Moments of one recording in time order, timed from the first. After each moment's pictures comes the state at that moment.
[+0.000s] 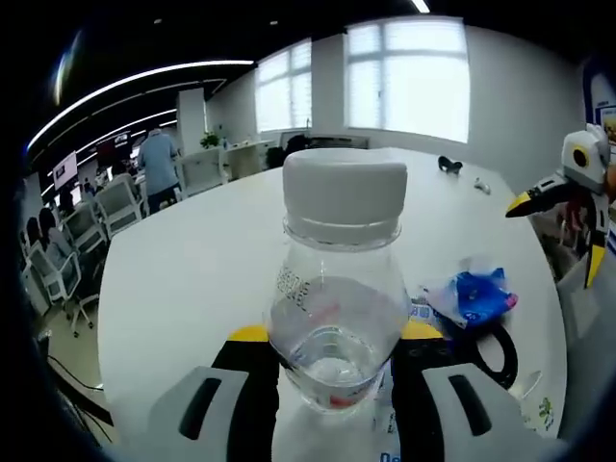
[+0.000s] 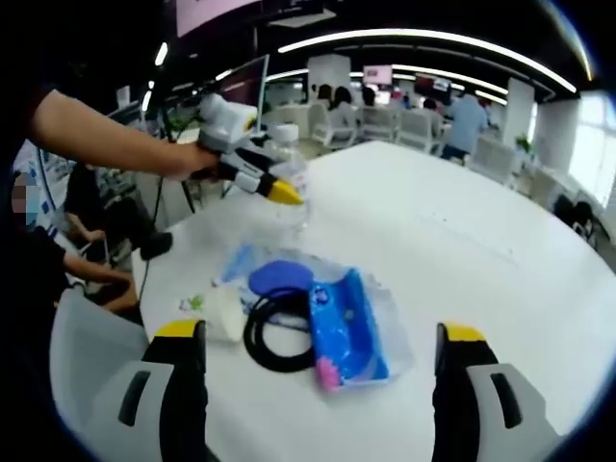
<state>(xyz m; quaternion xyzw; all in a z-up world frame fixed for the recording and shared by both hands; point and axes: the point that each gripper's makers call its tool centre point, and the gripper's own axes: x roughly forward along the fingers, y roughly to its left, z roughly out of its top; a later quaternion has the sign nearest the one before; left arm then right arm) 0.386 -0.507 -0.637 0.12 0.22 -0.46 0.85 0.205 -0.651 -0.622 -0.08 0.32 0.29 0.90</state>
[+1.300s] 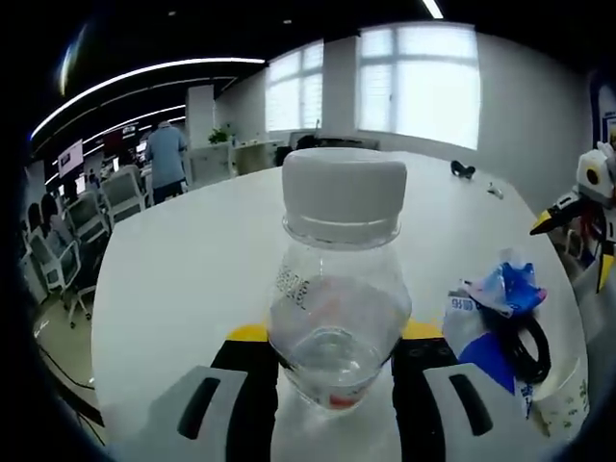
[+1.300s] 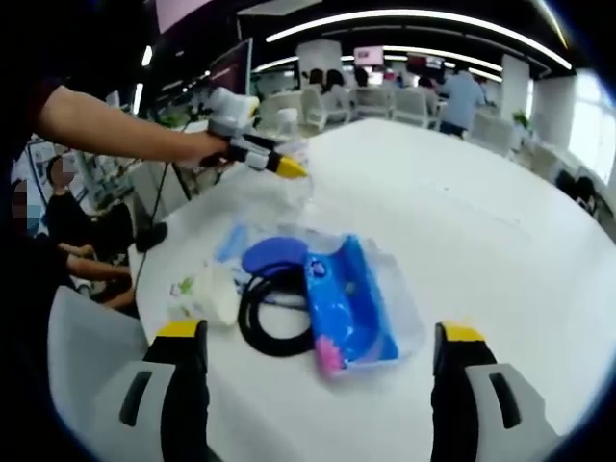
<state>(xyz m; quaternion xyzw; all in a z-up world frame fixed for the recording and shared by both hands) 0.429 -0.492 -0.663 0.10 0.22 -0.45 0.86 0.202 -0.657 -0.653 -0.06 0.36 0.28 0.89</state>
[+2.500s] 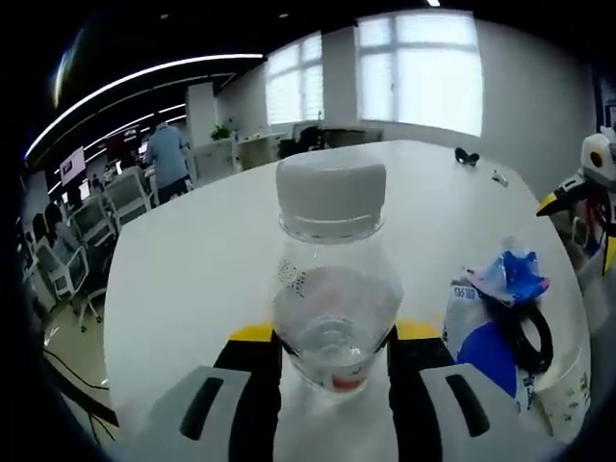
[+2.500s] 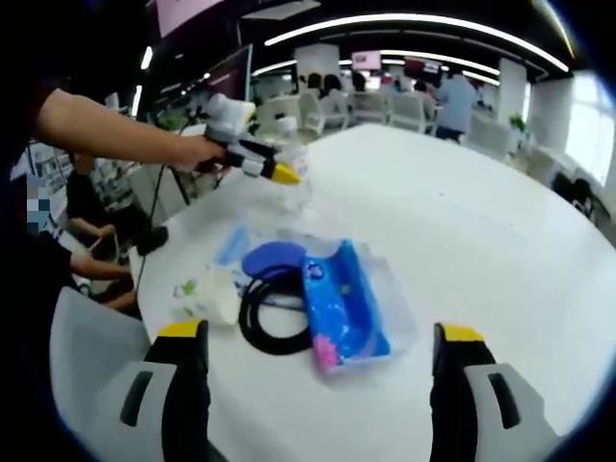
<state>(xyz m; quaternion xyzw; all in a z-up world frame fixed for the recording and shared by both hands) 0.422 -0.483 -0.660 0.13 0.23 -0.44 0.86 0.197 -0.663 -0.641 -0.06 0.35 0.27 0.89</state>
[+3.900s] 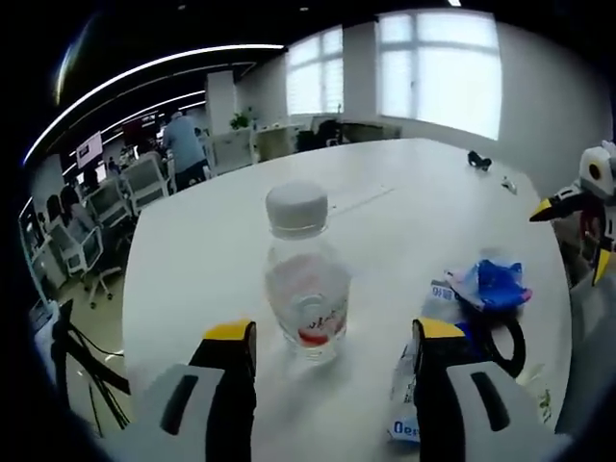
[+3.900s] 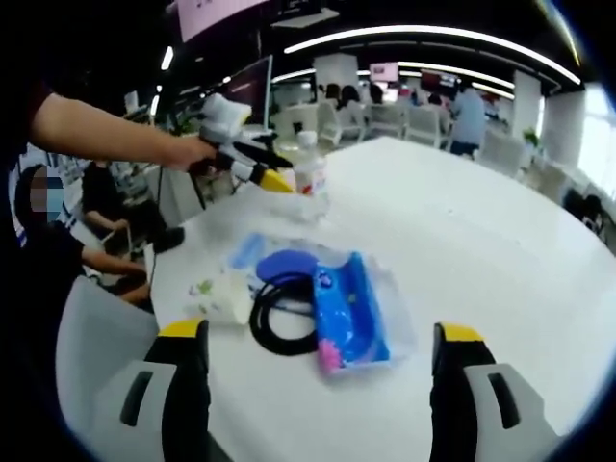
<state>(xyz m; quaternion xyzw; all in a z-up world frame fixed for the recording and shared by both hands) 0.383 -0.467 -0.634 0.11 0.26 -0.39 0.87 0.189 -0.663 -0.626 -0.07 0.32 0.32 0.89</state>
